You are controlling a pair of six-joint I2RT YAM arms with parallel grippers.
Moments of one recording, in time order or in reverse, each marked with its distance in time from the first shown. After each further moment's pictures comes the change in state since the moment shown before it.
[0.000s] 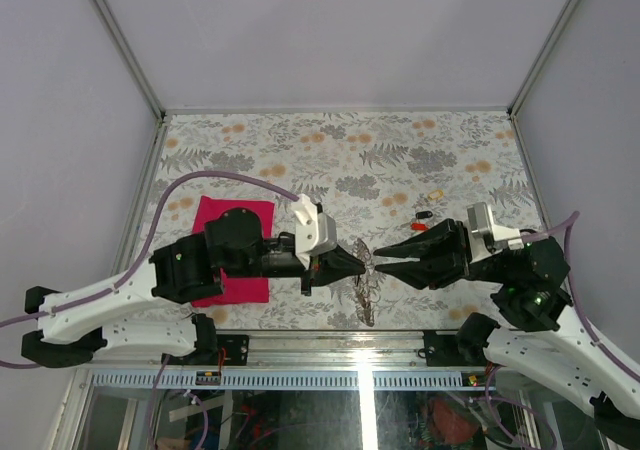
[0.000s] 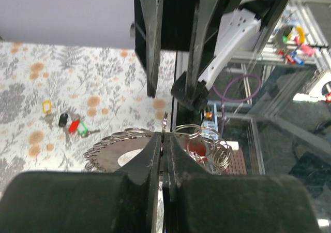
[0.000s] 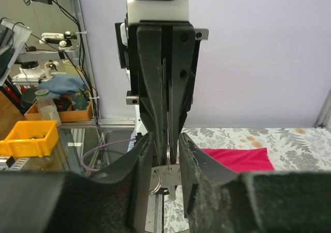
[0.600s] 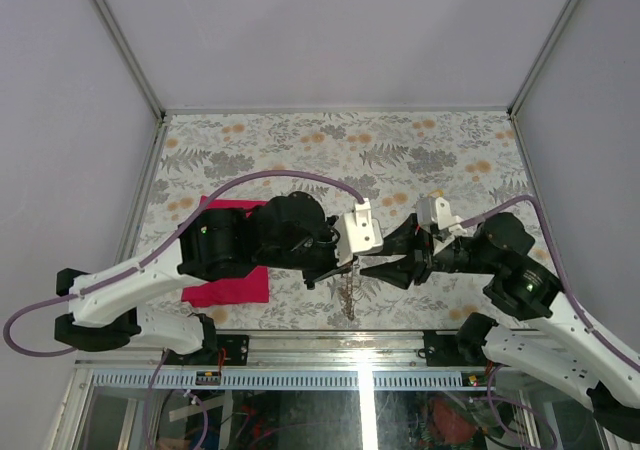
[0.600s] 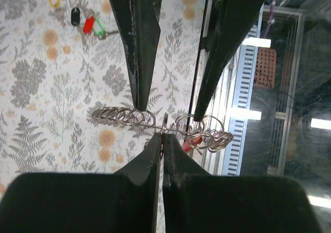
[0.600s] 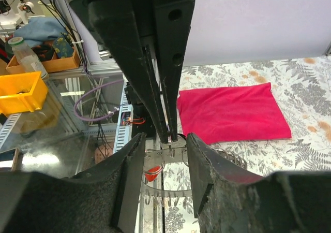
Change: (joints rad) left arm 0.000 0.302 0.458 -0.720 -0.116 0.137; right arm 0.000 0.092 0.107 -0.393 -0.004 -0.193
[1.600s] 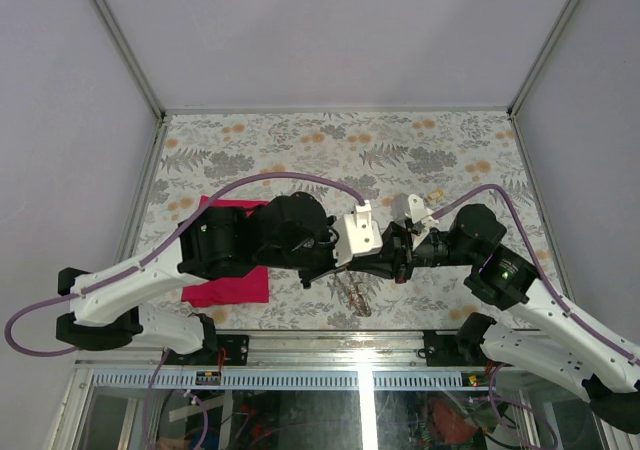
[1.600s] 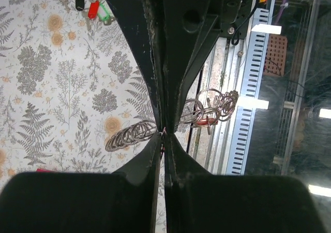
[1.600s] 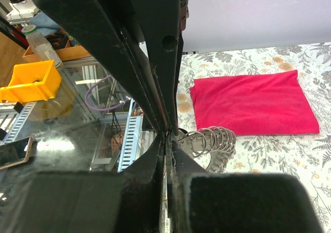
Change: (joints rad) left arm 0.000 0.034 0.048 -0.104 -0.043 0.020; right arm 0.000 0.107 -0.036 0.068 -0.077 0.020
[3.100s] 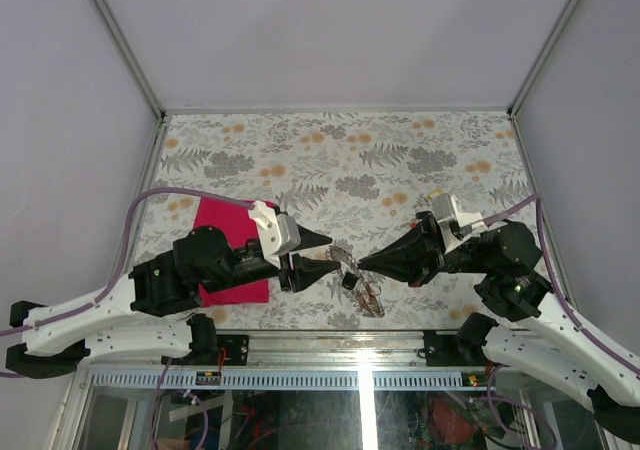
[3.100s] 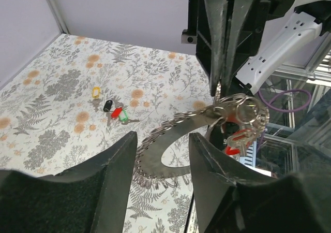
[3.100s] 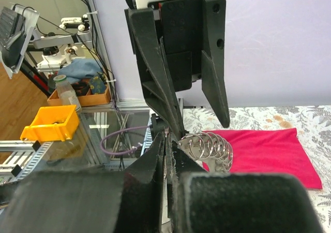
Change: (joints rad) left arm 0.000 -0.517 -0.673 0.835 -0.061 -0.131; right arm 0.000 -0.116 -0.072 0.309 0.018 0.201
